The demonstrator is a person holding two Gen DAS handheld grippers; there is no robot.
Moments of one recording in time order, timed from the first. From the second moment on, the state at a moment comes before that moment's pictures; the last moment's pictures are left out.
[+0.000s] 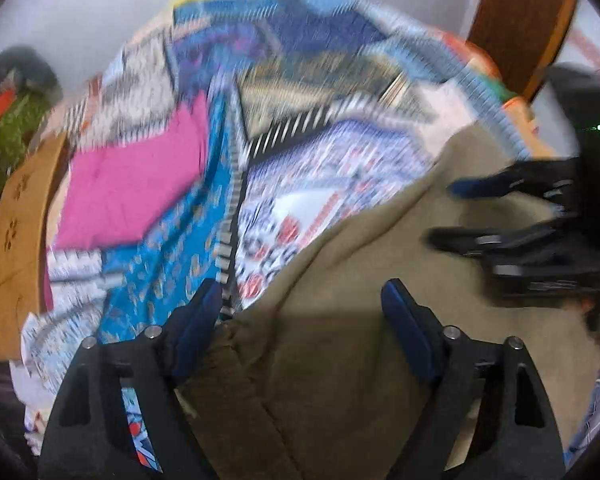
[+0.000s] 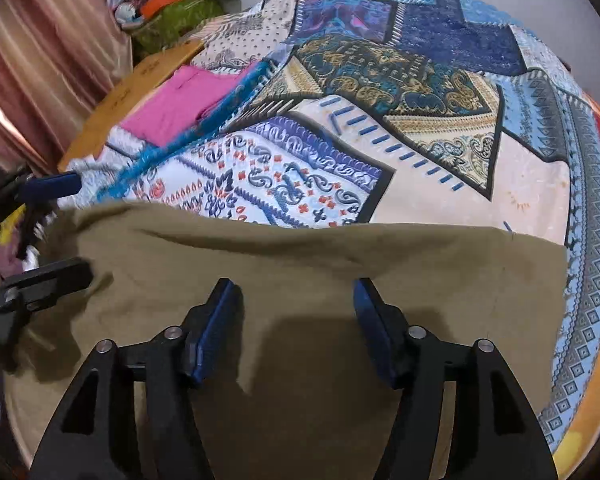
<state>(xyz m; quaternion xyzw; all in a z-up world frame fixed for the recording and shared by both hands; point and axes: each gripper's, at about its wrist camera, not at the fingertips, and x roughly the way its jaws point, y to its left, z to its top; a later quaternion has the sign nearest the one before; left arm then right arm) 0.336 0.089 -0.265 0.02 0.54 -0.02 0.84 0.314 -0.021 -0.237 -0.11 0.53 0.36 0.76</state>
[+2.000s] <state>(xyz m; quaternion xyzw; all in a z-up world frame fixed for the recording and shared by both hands) 0.158 0.060 -0.228 0.04 0.47 0.02 0.88 0.132 -0.191 -0.217 -0.02 0.52 0.24 0.82</state>
